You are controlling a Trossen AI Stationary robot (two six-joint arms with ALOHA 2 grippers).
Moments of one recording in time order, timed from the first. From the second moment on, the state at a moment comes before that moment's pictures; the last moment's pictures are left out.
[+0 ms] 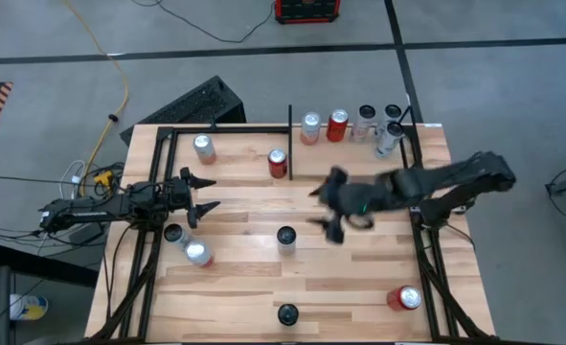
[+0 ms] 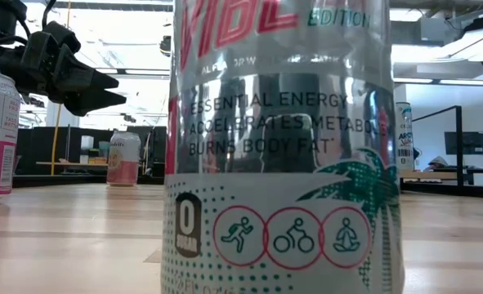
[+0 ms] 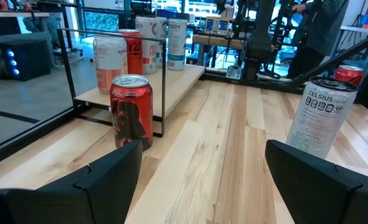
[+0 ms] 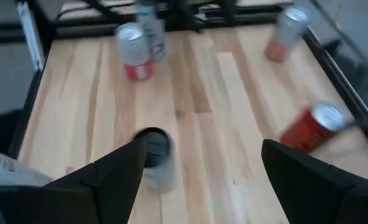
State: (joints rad) left arm 0.09 0.07 0.01 0.06 -0.19 -0.07; right arm 0.24 1.40 1.42 -0.68 0.31 0.22
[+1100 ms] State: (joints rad) left arm 0.09 0.07 0.01 0.06 -0.19 -0.07; right arm 0.34 1.71 1.42 -0.37 0.07 0.17
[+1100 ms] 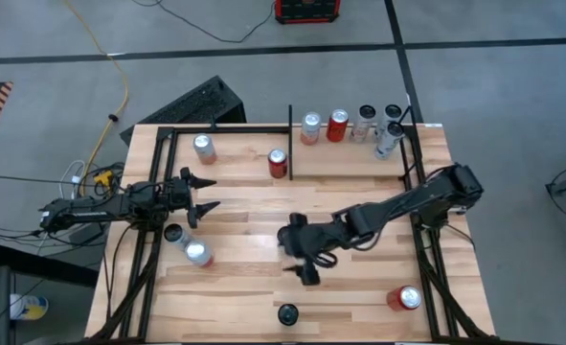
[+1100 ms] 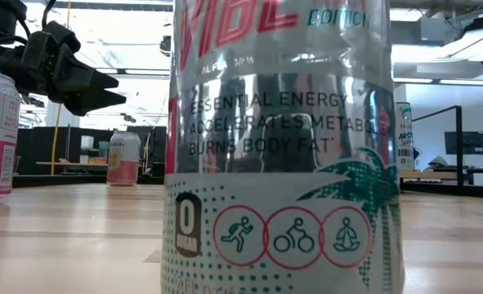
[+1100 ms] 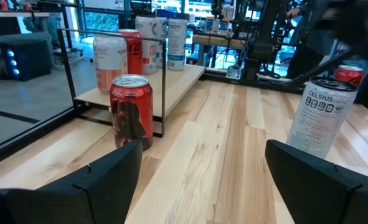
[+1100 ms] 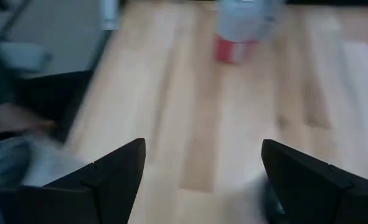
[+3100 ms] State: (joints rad) left arm 0.09 0.07 0.01 0.06 -0.19 -0.07; right arm 0.54 1.86 1.42 -0.16 -0.10 0.00
